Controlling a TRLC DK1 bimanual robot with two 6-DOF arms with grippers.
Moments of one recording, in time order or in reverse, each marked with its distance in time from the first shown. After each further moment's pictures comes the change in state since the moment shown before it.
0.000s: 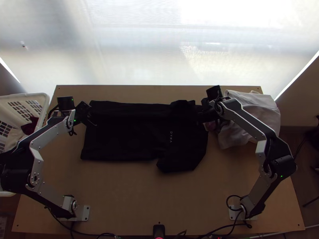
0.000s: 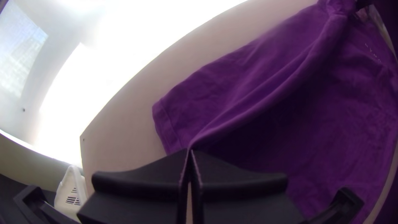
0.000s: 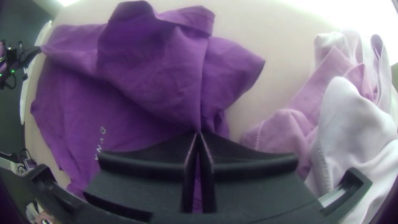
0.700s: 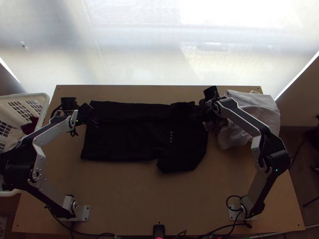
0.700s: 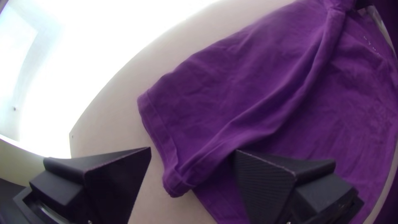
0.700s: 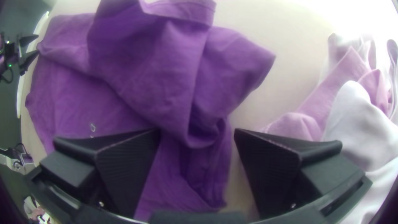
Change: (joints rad) left arm -0.012 0.047 0.015 -0.030 0.000 0.003; right arm 0.005 0.067 0.039 -0.017 0.000 -0.034
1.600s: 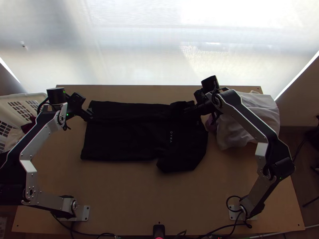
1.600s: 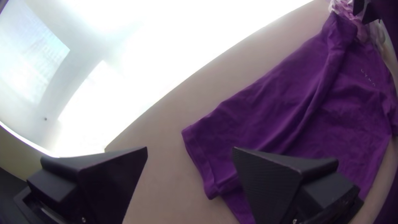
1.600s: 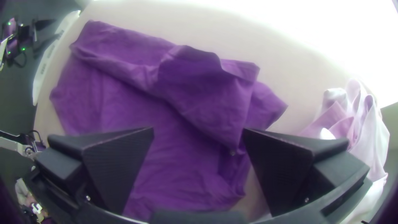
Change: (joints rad) left arm 0.009 -0.176 0.082 -0.106 0.004 -0.035; right arm 0.069 -0.077 0.156 -0.122 -0.058 -0.035
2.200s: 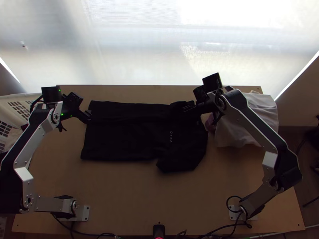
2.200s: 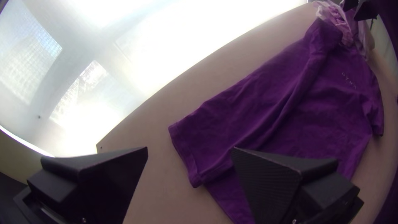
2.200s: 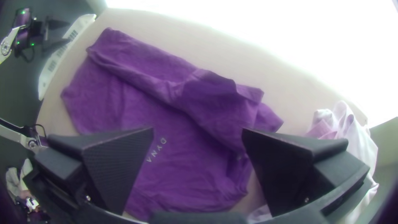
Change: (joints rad) left arm 0.008 -0.069 0.050 -0.193 0.064 -0.010; right arm 0.048 -0.102 0.008 0.000 0.010 -0.018
